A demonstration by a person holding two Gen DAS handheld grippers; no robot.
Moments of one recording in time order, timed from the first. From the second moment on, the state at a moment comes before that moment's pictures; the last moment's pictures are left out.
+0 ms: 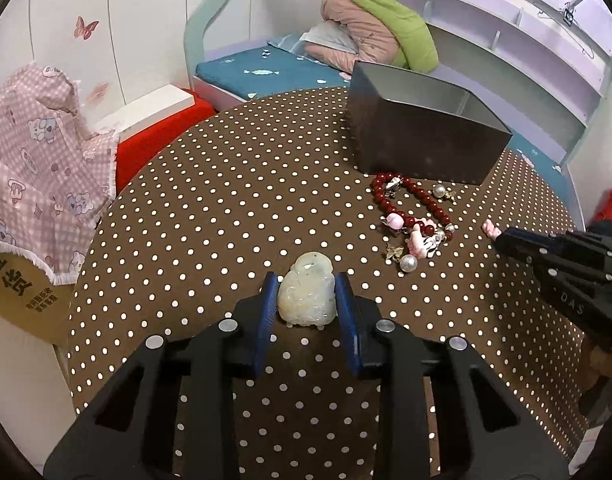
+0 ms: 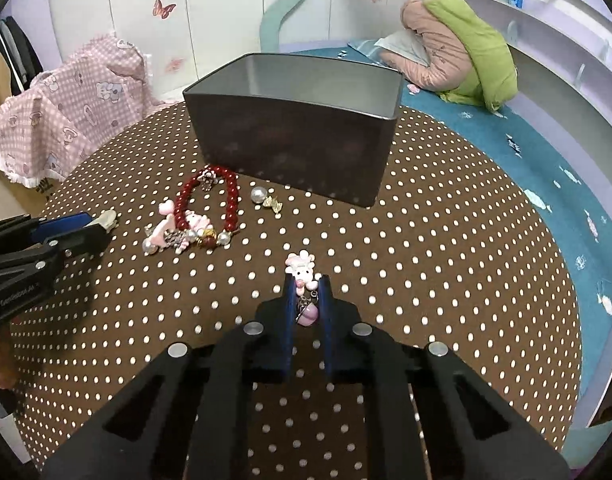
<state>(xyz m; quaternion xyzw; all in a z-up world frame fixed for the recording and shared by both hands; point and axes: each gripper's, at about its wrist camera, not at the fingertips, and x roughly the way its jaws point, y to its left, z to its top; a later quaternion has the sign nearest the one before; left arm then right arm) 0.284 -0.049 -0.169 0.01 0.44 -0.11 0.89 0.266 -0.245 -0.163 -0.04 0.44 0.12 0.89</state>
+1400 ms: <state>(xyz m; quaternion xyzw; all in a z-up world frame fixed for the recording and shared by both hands) 0.342 -0.105 0.020 0.01 0.28 -0.16 0.94 0.313 -0.253 0.001 -0.02 0.31 0.13 0.94</state>
